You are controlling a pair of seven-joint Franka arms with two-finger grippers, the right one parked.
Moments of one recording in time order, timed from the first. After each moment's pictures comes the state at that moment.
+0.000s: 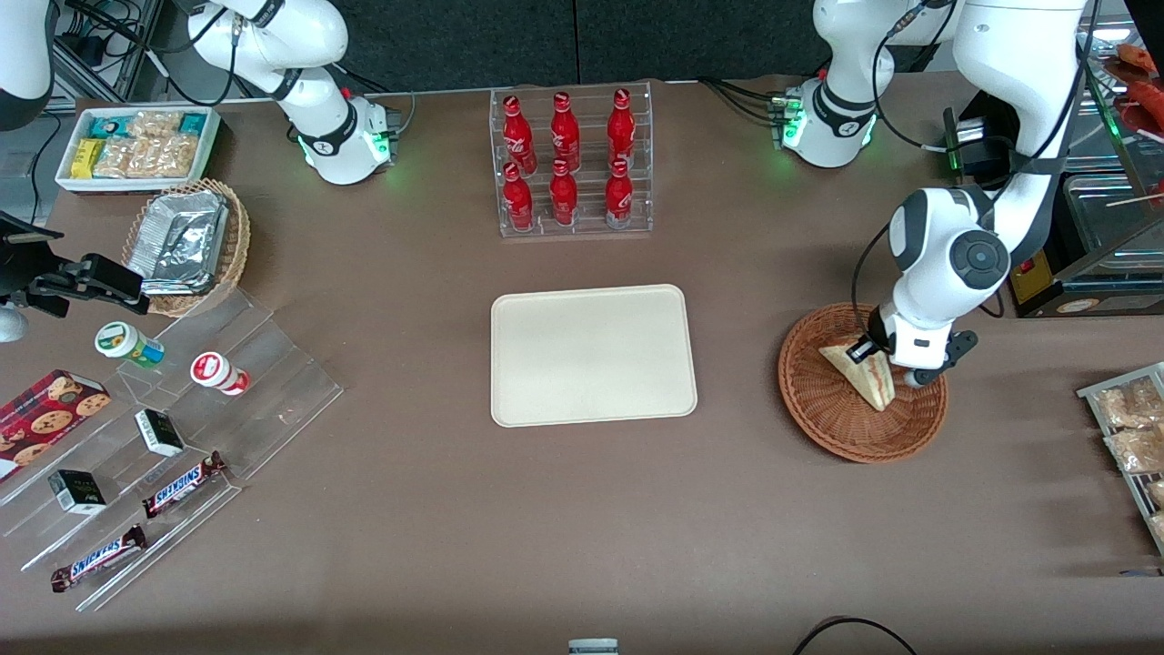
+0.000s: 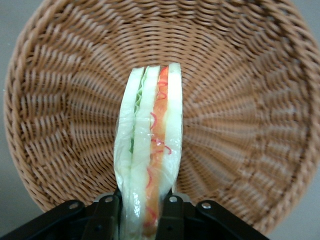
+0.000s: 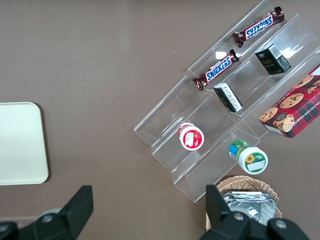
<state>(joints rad) -0.08 0.21 -0.03 -2.30 0.01 2.48 -0.72</state>
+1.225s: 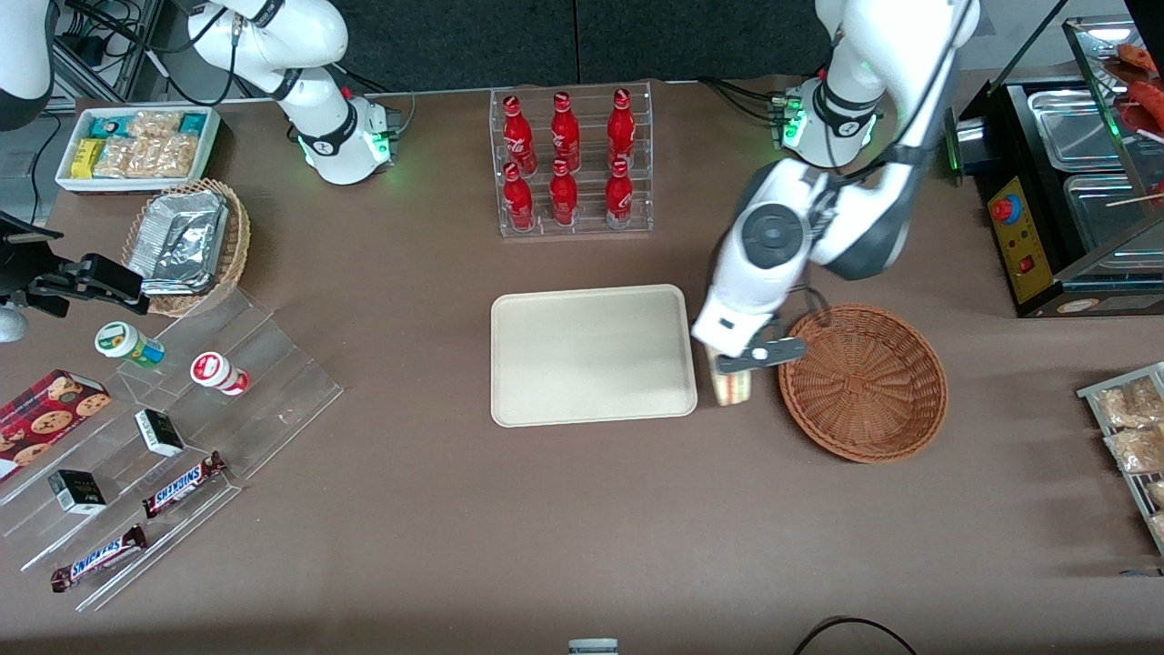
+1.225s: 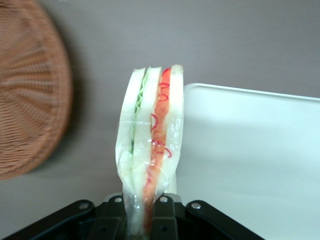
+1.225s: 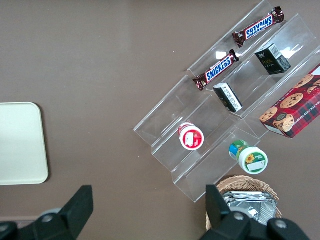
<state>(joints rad) -0.54 0.35 -0.05 -1.85 0.02 2.14 -0.76</state>
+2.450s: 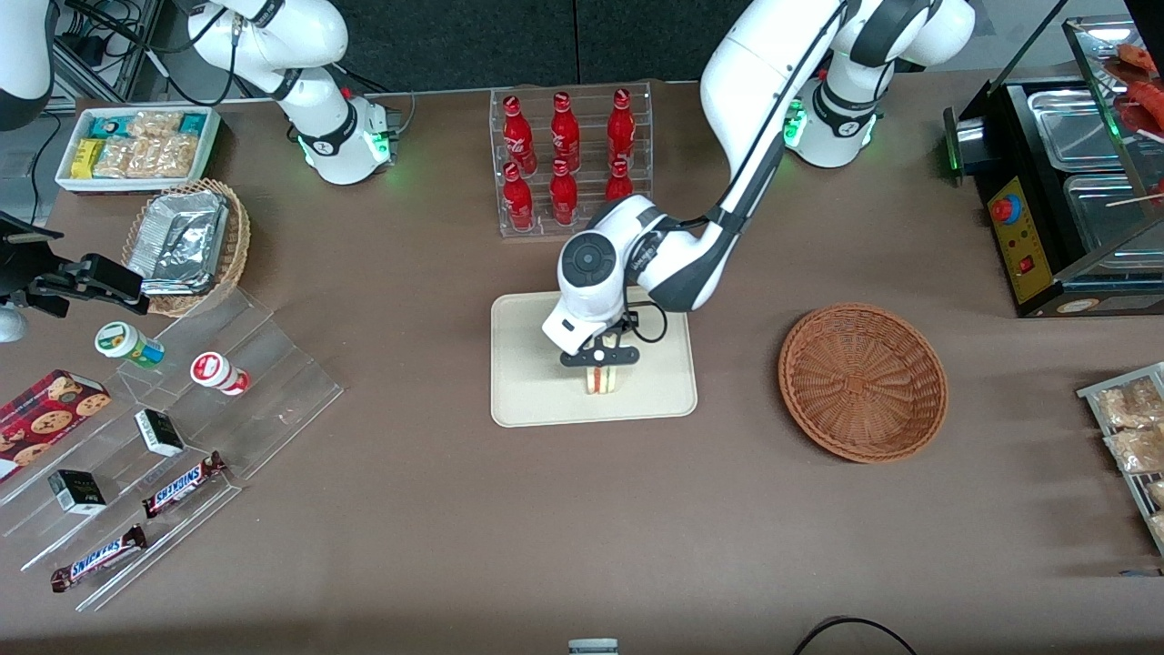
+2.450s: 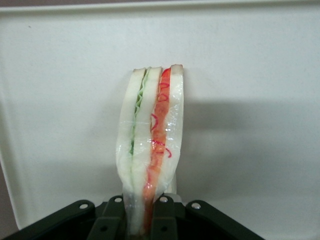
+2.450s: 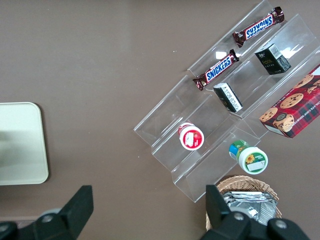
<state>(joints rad) -0.78 0.71 -0.05 -1.52 -0.03 2.14 -0.83</state>
